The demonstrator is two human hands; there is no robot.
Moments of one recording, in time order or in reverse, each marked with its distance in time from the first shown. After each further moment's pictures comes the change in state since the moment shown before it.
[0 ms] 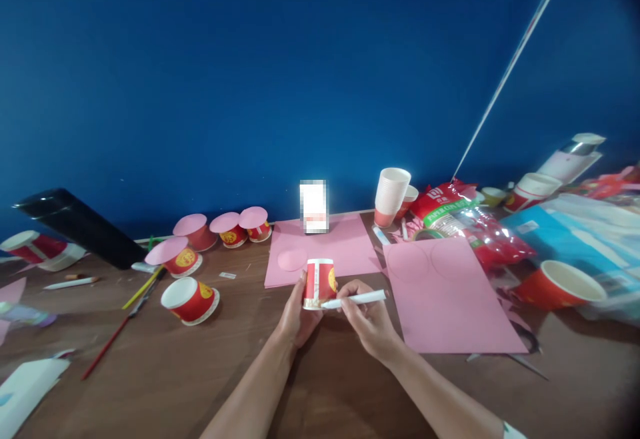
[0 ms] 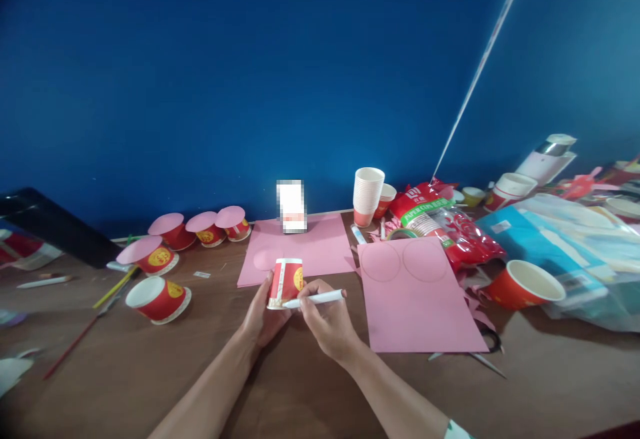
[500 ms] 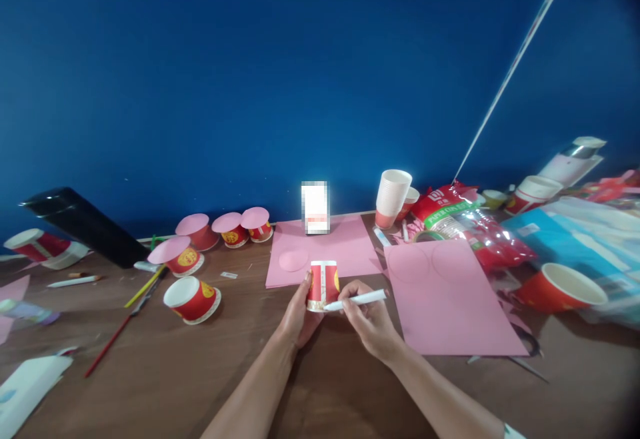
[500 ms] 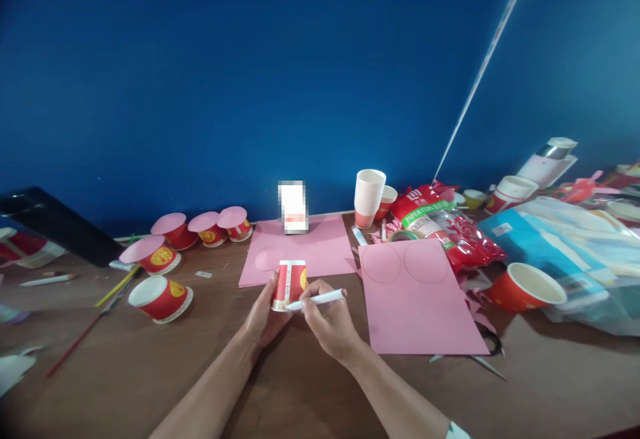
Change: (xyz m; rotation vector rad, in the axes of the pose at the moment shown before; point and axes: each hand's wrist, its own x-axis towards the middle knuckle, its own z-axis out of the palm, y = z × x) left_hand -0.001 -0.001 0.005 0.015 -0.021 -0.002; right_hand 0.002 -0.001 -0.002 -0.053 -0.026 0.003
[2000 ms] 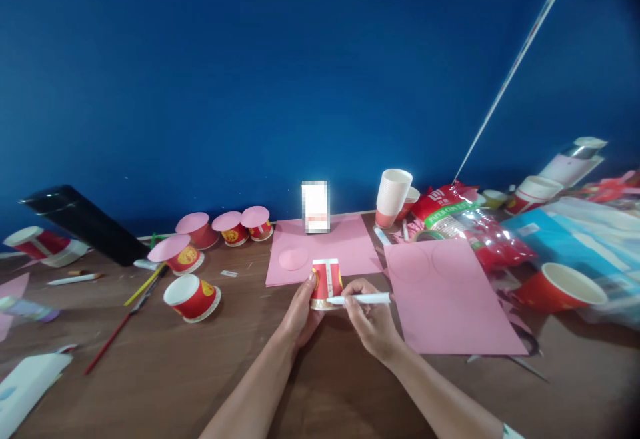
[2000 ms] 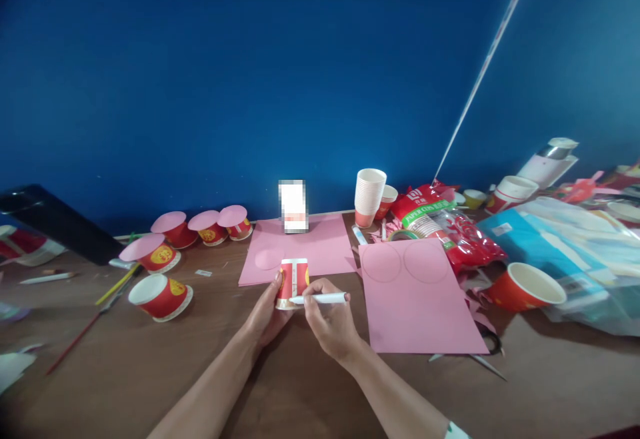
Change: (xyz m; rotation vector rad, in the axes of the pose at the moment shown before) left_hand 0.003 -0.003 -0.003 0.027 0.094 0.017; right_hand -0.002 -0.003 -0.002 -0.200 0.100 -0.079
